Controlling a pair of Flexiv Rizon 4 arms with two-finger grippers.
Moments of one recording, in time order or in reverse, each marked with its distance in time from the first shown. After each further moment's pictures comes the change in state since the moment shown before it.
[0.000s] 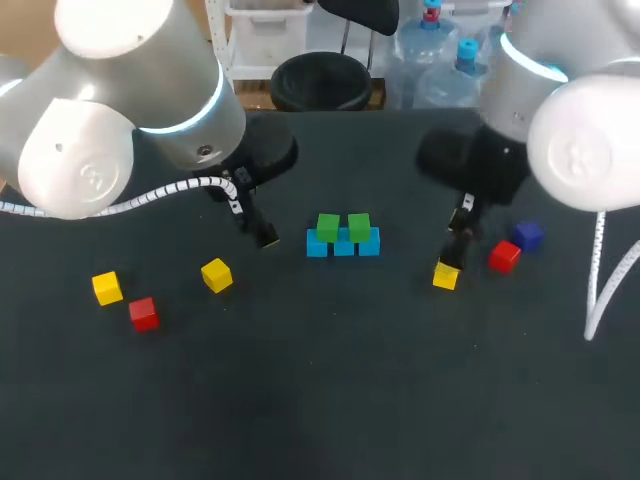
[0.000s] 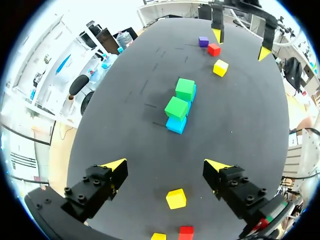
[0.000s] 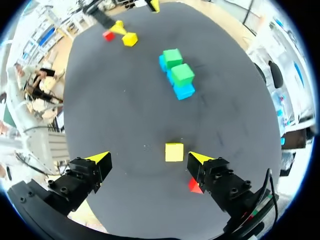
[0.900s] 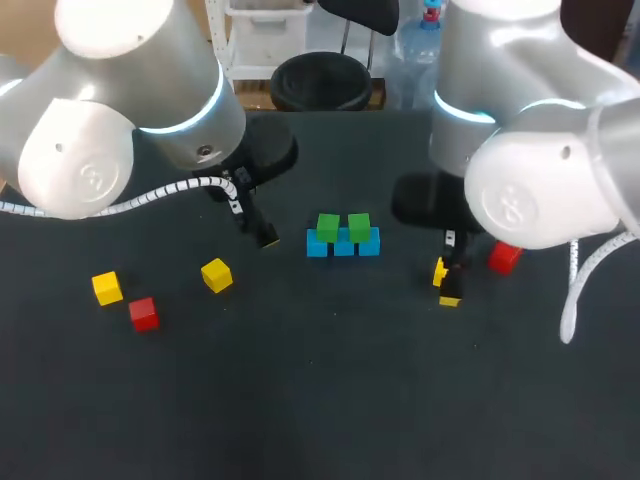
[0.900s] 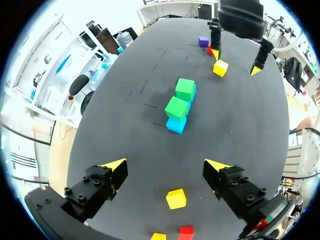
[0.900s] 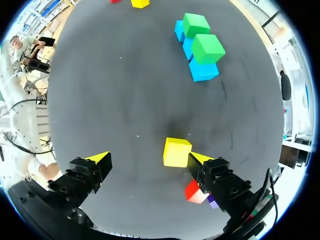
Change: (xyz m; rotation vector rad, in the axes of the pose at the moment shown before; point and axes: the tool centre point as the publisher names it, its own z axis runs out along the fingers) left arm 0.000 0.000 0.000 0.000 0.000 0.000; right arm 0.014 -0.010 0.048 0.038 0.196 -0.113
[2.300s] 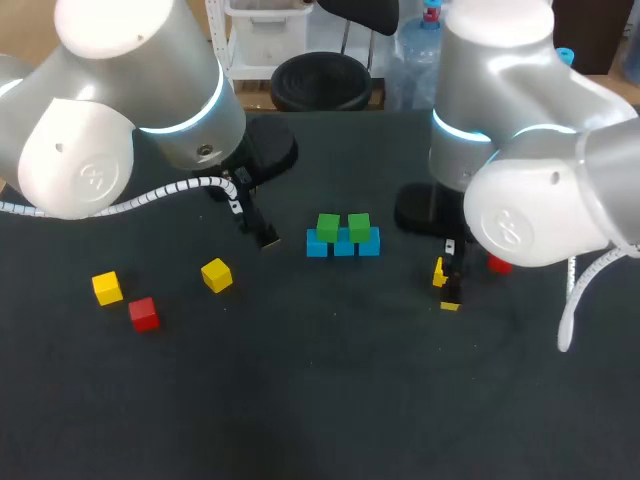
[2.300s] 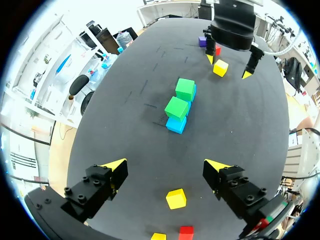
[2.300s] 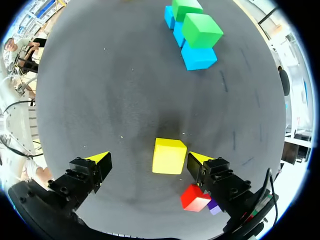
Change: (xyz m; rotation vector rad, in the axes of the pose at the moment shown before) left arm 0.000 0.000 0.000 0.000 0.000 0.000; right arm 0.005 -0.014 0.024 0.019 0.013 0.029
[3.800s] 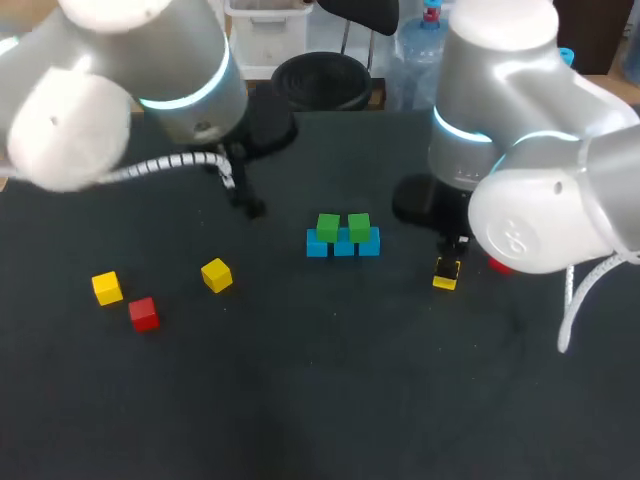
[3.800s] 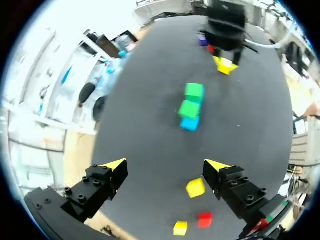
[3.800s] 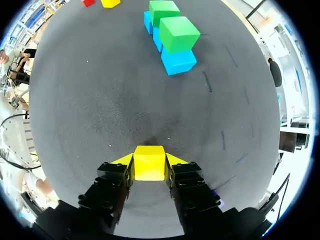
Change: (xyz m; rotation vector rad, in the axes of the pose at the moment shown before) left arm -0.006 0.035 -0.043 -0.128 0.051 0.082; right arm -0.008 -0.013 -0.004 0.058 -0.033 0.069
